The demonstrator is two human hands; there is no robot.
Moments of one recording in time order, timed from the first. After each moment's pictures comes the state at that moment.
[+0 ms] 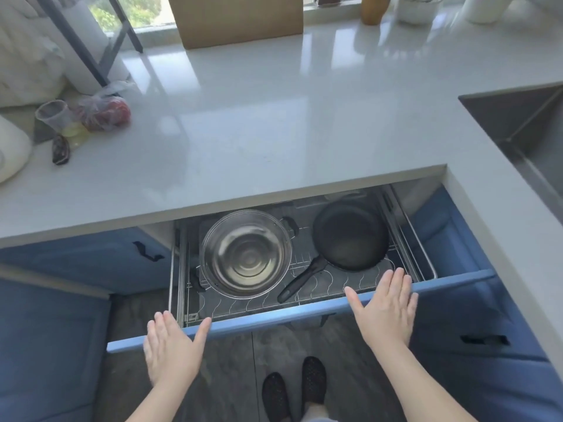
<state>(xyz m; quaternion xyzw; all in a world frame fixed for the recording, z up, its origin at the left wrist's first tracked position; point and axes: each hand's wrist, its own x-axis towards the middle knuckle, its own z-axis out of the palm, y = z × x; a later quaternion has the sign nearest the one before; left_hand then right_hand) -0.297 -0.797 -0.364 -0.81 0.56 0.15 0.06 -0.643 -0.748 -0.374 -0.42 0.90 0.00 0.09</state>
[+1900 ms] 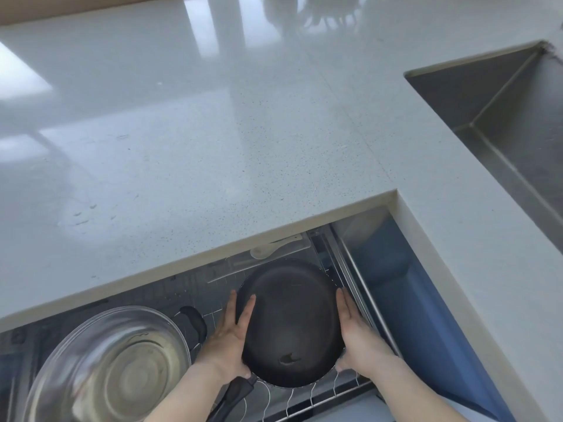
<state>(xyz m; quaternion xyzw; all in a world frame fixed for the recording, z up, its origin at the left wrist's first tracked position) -0.597 -0.949 -0.514 -0.46 0.80 0.32 0.20 -0.852 -0.834 -0.531 -0.52 0.76 -0.04 0.39</state>
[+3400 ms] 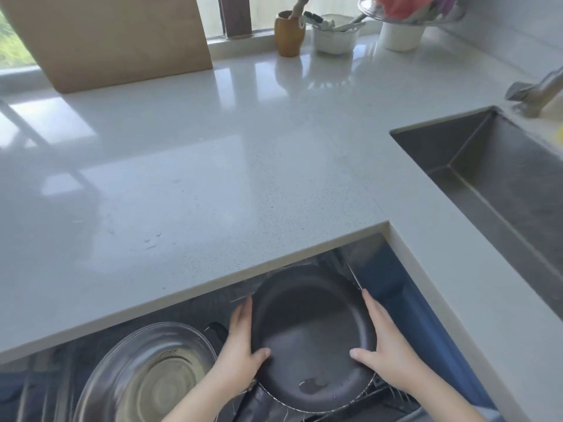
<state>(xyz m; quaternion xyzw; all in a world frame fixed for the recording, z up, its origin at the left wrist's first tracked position) -0.579 -0.948 -0.426 -0.49 0.73 0.47 -0.06 -0.839 -0.824 -0.397 -0.42 0.77 -0.22 0.43</state>
